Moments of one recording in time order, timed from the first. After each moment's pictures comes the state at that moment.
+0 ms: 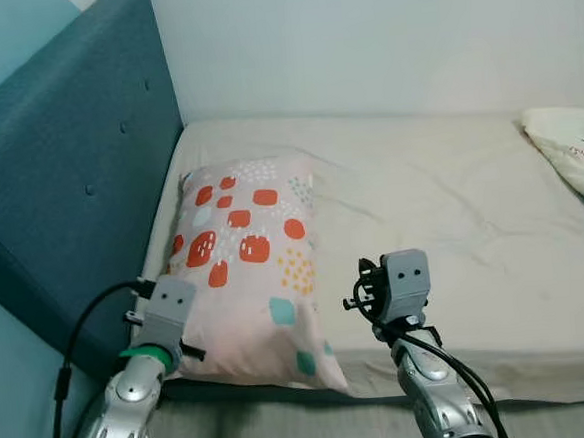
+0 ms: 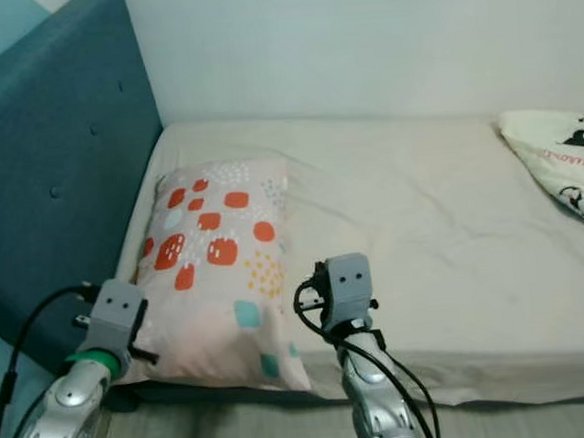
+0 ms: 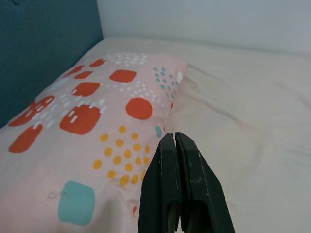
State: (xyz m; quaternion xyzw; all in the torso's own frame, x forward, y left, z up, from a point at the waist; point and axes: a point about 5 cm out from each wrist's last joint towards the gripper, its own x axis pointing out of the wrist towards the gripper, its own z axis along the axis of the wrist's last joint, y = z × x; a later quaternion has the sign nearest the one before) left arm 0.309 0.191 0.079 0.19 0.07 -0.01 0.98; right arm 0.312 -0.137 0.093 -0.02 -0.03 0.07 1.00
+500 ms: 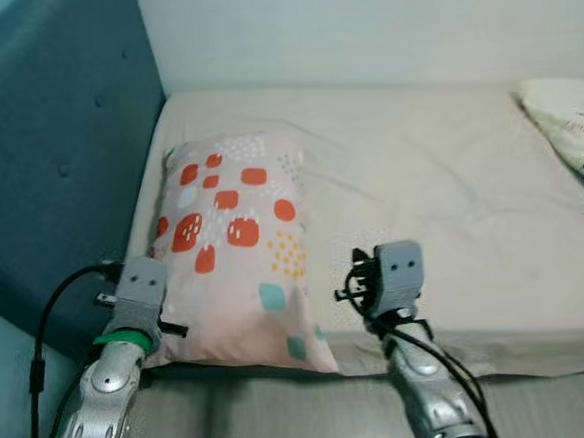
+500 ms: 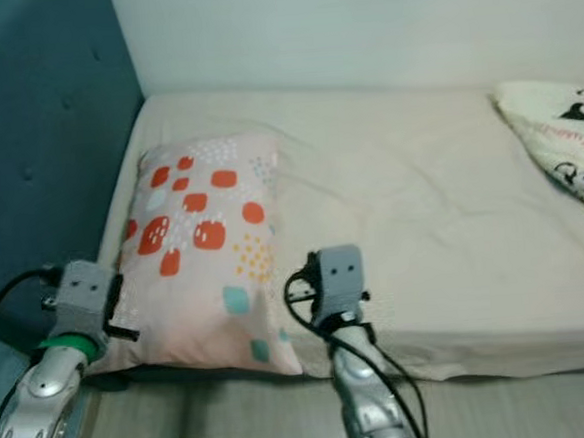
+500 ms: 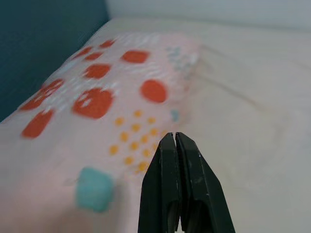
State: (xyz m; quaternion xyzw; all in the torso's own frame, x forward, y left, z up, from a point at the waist) left arm 0.303 0.191 0.113 0.11 0.01 -0.01 0.99; right arm 0.310 -0.105 0.107 0.00 -0.04 0.10 0.99
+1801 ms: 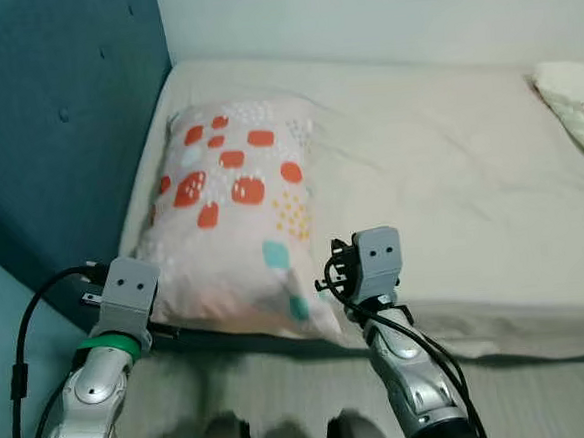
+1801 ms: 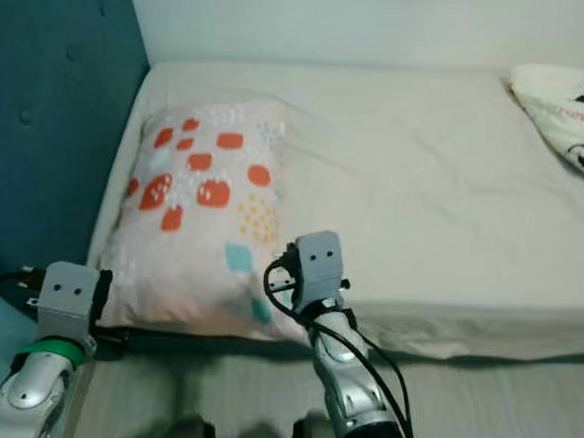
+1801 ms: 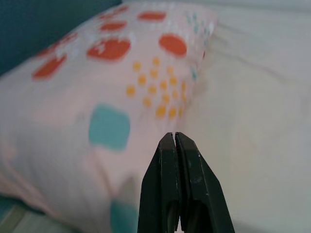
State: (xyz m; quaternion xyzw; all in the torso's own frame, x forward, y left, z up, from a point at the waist) left arm 0.289 0.209 0.116 0.16 0.00 0.01 0.99; right arm 0.320 -0.098 0.115 0.01 -0.04 0.11 0.99
